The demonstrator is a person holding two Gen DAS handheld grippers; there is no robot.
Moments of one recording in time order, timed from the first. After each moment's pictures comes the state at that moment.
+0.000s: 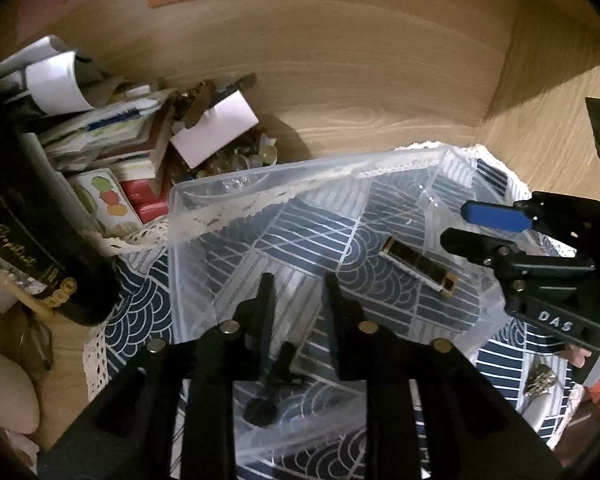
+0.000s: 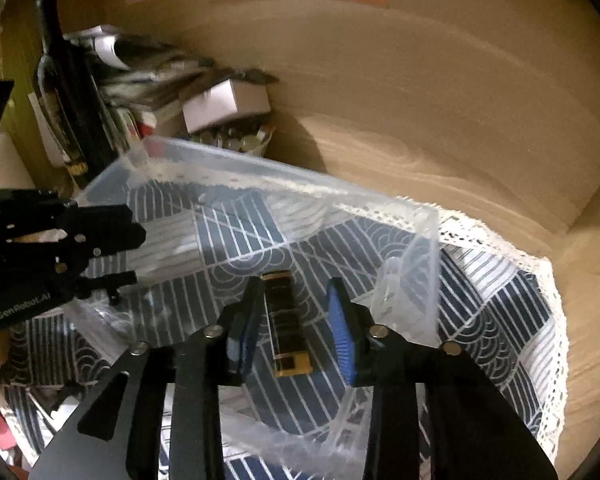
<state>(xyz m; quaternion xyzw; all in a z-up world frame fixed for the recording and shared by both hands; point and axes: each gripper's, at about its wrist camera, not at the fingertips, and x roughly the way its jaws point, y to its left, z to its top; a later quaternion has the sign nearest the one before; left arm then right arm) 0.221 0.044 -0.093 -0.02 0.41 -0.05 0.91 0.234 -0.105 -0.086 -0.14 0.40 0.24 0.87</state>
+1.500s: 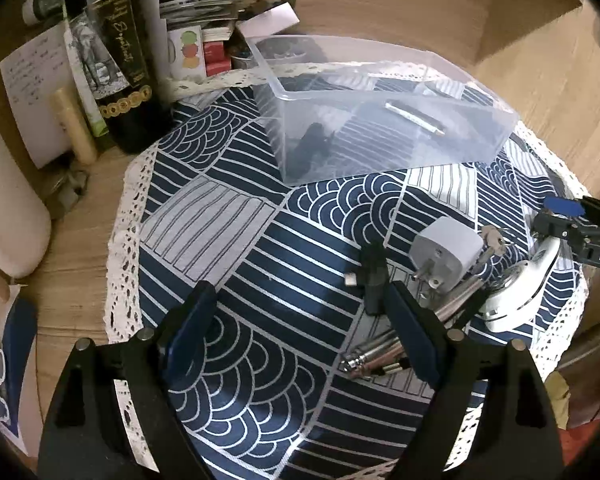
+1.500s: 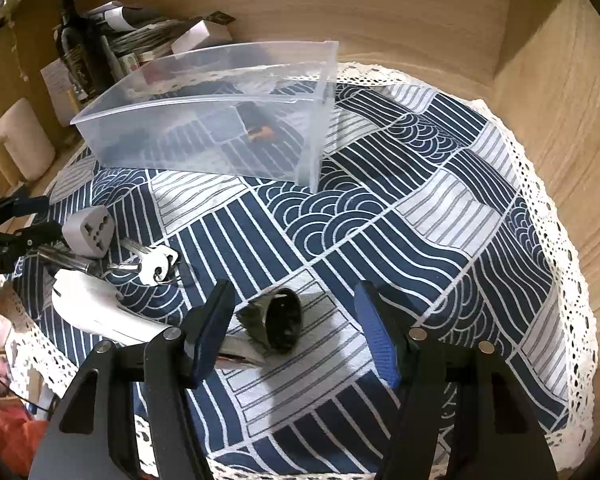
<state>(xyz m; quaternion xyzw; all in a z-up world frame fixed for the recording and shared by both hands) 0.077 0.068 -0.152 -0.03 0.44 -0.03 0.90 0.106 -0.194 -0.125 -0.08 0.46 0.18 0.86</state>
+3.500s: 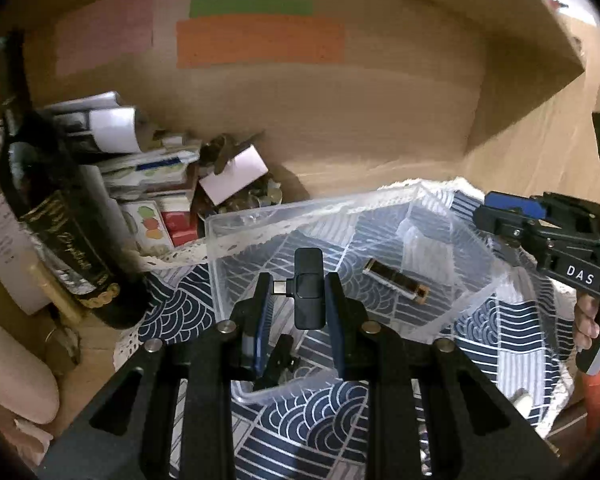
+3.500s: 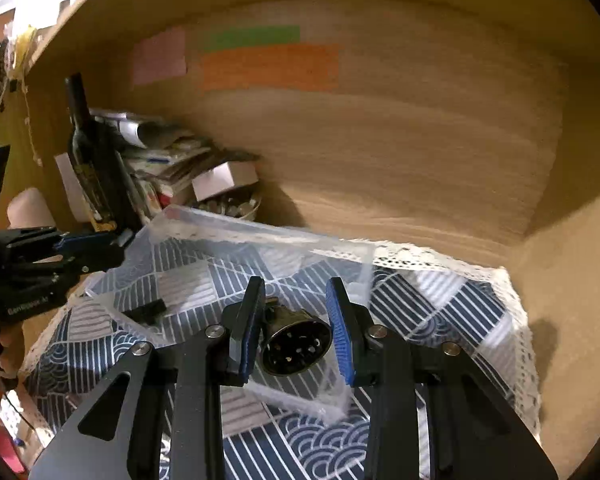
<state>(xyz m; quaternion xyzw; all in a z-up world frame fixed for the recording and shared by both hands) 0.169 0.045 -0.071 -0.01 0.33 -0.04 0.94 0.194 -0.135 -0.037 -0.09 0.32 0.23 0.91</state>
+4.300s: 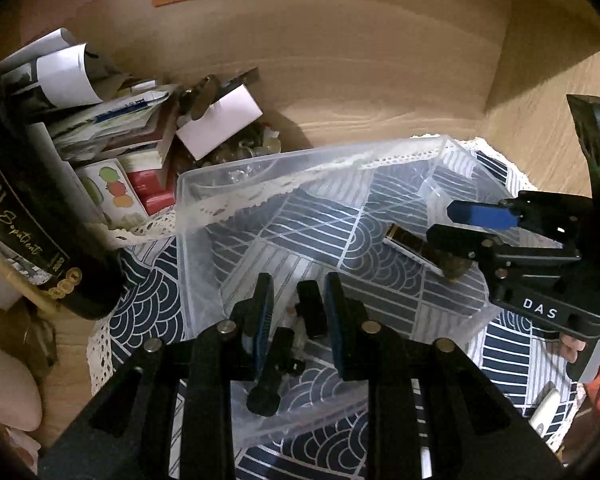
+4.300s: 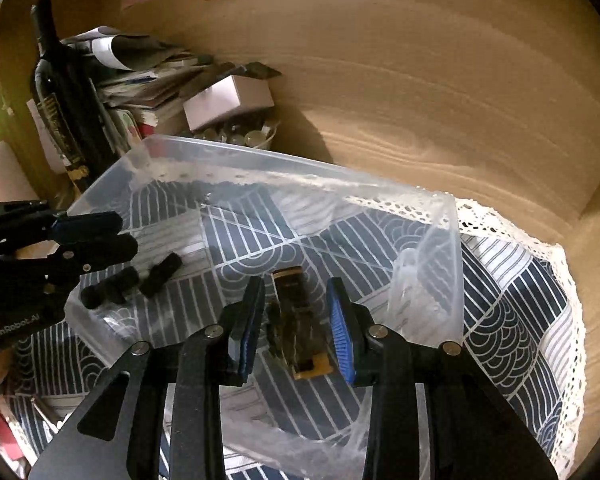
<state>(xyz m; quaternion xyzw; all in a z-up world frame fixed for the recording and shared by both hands) 0.210 0.041 -0.100 0.00 0.40 -0.04 0.92 0.235 -0.098 -0.099 -0.11 0.40 0.25 0.87</state>
